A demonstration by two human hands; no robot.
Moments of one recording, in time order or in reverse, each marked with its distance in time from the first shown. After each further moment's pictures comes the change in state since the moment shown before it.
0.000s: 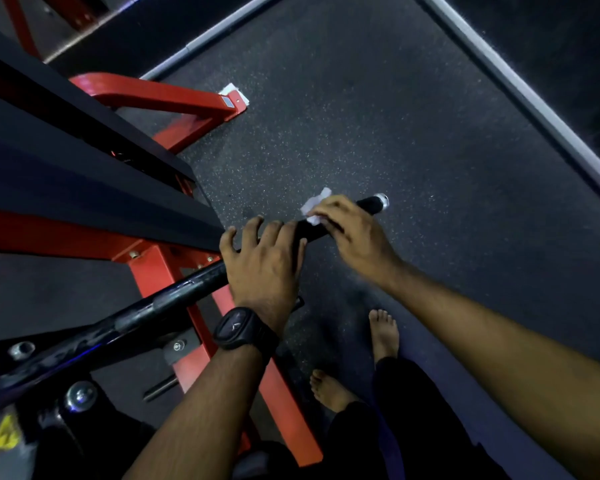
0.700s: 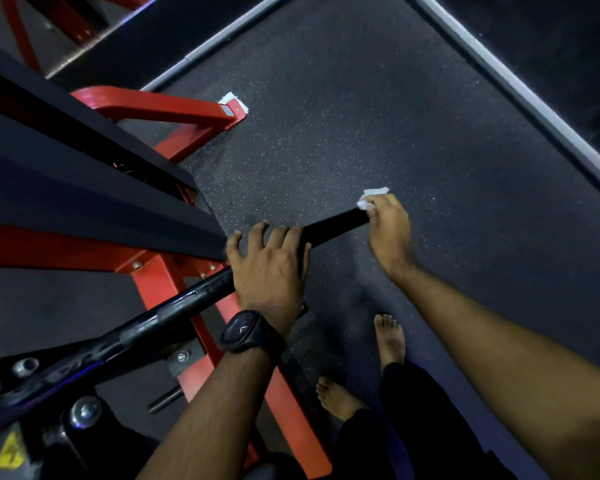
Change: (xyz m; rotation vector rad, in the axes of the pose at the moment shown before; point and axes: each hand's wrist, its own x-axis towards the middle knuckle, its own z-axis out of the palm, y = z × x) left_hand 0.006 0.004 0.003 0.009 -0.046 0.011; right_hand -0.002 0.038 -0.007 -0.119 0.304 0.419
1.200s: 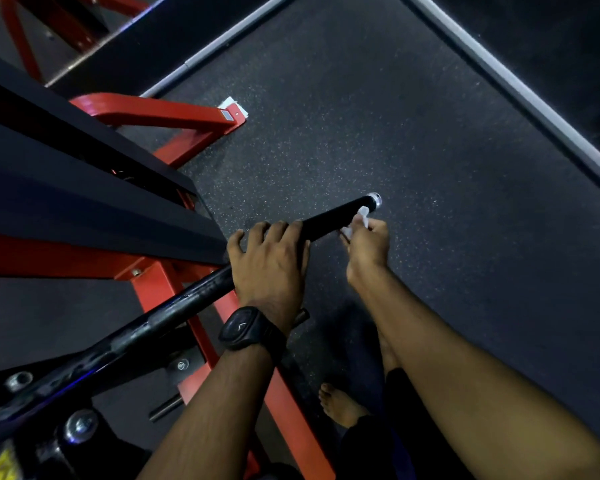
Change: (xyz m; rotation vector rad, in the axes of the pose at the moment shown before) left_hand 0.019 0.004 -0.004 -0.021 -0.067 -0.025; right_hand -0.008 -0.042 0.046 0.867 0.250 0.818
